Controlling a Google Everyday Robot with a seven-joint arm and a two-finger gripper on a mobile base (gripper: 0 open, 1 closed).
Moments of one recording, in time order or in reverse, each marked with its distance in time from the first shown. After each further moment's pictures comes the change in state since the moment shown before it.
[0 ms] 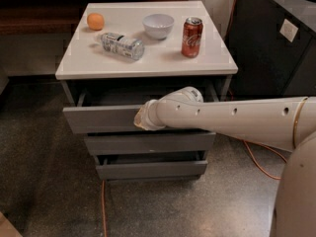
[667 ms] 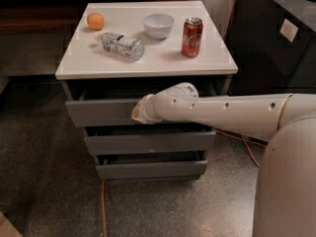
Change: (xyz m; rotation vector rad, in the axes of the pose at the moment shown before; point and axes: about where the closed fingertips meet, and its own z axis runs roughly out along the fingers) arm -0.006 -0.025 0.021 0.024 -0.021 -0.023
